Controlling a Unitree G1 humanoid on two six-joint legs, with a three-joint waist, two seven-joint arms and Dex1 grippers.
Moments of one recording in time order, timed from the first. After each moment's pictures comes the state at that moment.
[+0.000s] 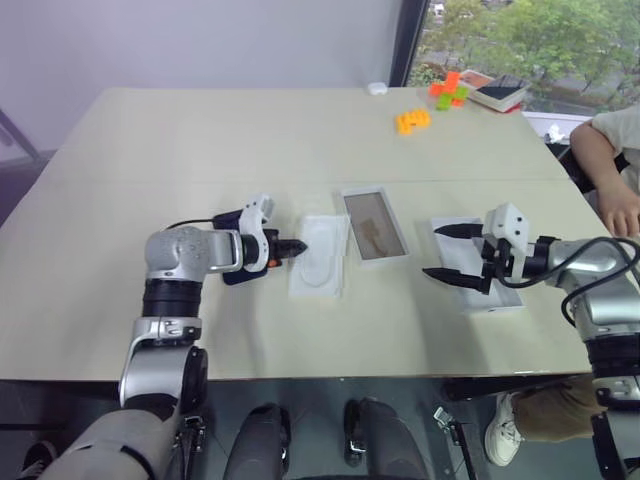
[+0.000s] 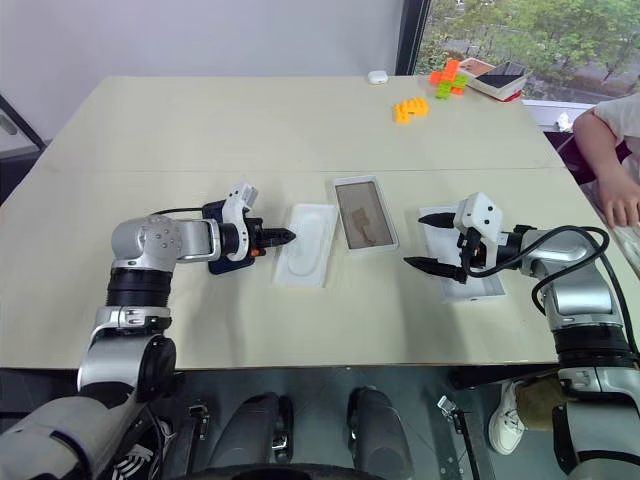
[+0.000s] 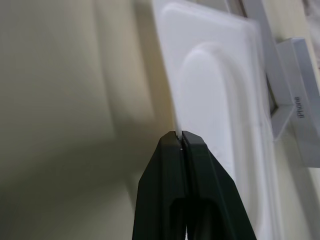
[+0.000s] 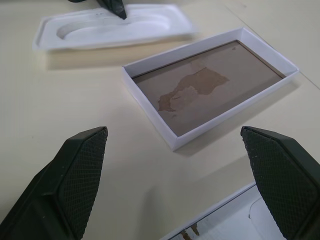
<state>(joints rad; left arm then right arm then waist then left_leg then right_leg) -0.80 0.26 0.18 0.33 -0.58 1.31 -0.40 -0.45 -0.80 -0.05 0.28 0.29 0.09 1.24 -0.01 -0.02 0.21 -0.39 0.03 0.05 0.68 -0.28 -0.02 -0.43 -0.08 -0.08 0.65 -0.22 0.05</state>
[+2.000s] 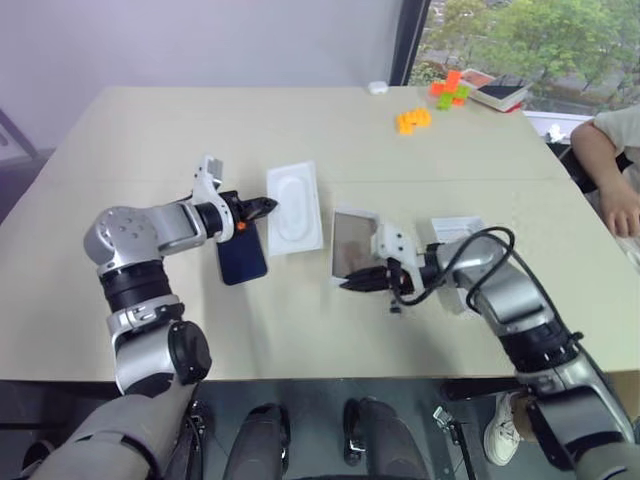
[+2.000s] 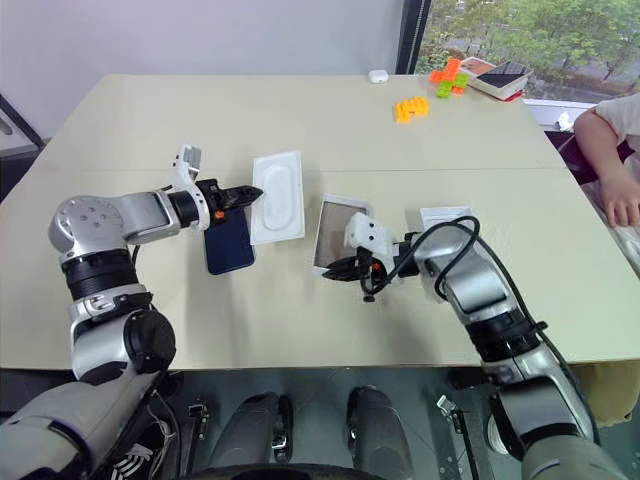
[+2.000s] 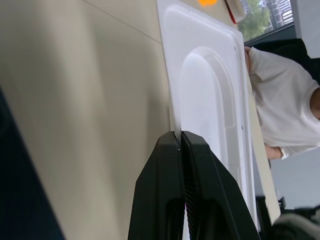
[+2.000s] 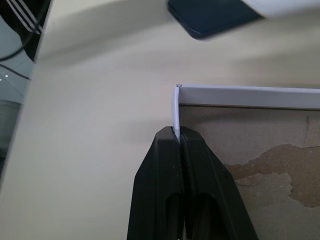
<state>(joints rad) -0.91 0.22 0.58 0.26 -0.69 1.48 -0.20 -0.52 -0.57 0.27 -0.09 0.19 0.49 1.20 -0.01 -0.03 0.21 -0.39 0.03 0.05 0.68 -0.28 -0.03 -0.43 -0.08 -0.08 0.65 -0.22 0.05</state>
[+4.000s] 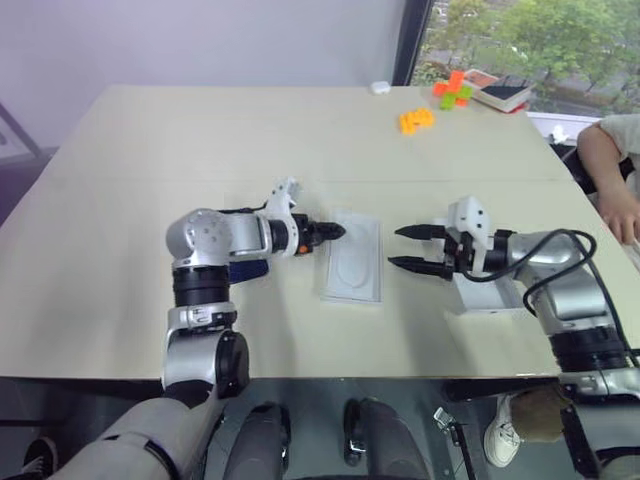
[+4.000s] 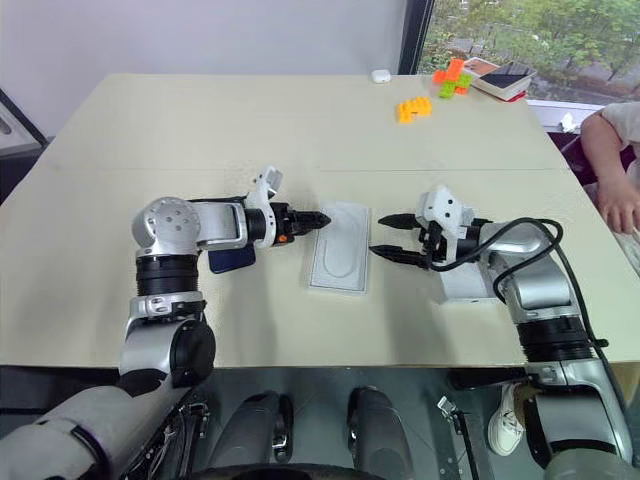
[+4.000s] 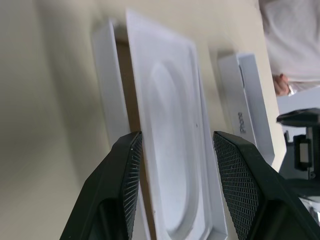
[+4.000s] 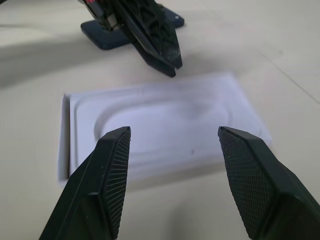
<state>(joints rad) -0.93 0.07 0.37 0.26 -0.63 1.47 -0.20 -0.52 -0.67 0.03 0.15 0.32 0.21 1.18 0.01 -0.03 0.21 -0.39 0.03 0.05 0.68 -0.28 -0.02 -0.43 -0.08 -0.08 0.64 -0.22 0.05</state>
